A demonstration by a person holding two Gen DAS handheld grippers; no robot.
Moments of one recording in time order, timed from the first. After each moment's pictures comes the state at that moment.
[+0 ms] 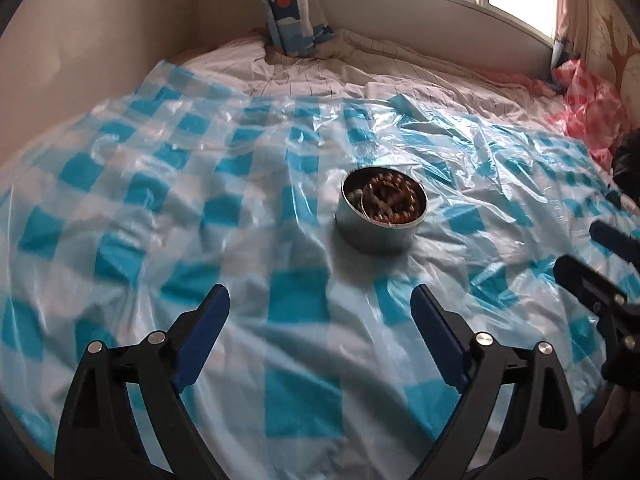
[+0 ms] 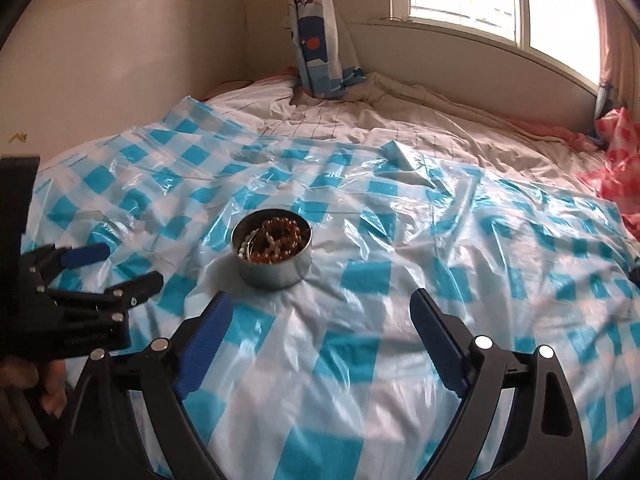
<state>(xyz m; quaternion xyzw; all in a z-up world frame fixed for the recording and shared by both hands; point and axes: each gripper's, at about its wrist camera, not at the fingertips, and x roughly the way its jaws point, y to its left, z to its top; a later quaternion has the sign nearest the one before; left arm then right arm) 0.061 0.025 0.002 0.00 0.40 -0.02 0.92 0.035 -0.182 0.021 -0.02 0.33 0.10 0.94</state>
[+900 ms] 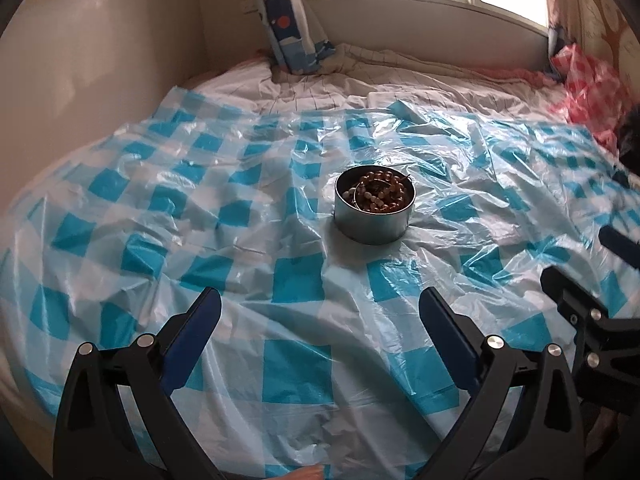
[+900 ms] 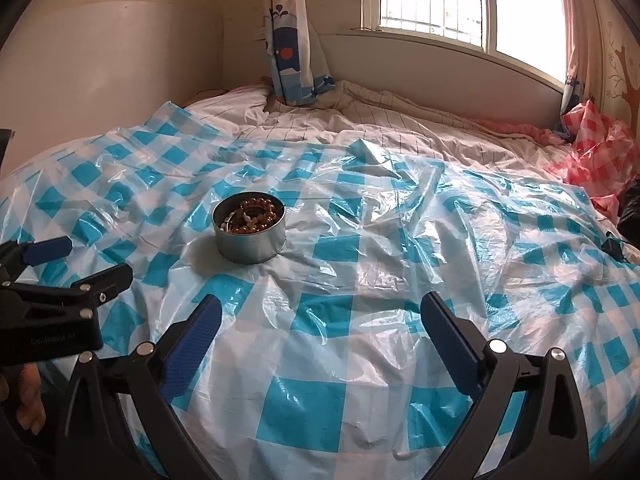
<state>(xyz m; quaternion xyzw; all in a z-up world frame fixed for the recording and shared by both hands) 0.022 -0.008 0.007 0.06 0.36 0.02 0.93 -0.009 -0.193 0.002 -0.02 0.30 0.05 0.95</state>
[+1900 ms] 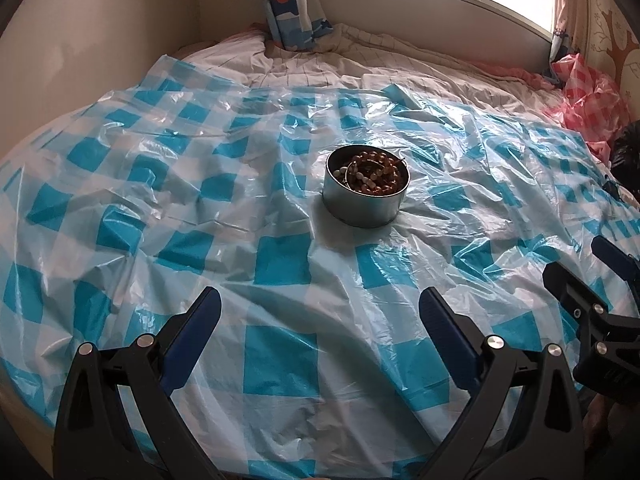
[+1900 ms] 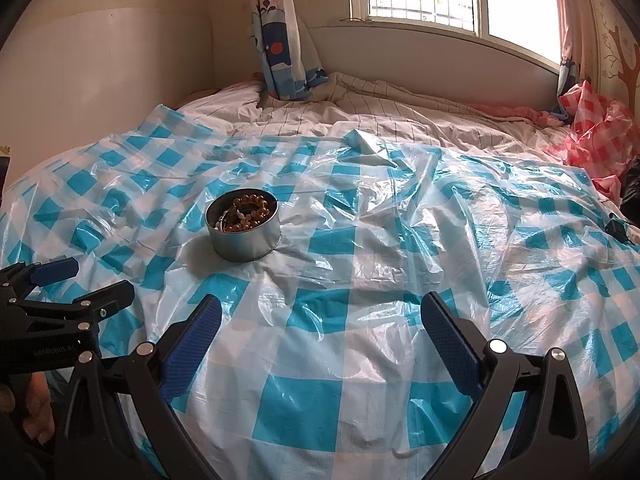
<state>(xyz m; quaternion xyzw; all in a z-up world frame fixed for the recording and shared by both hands) 0.035 0.004 -0.005 0.01 0.40 -0.01 0.91 -0.004 -0.207 -0.003 0.01 0.32 0.05 0.95</state>
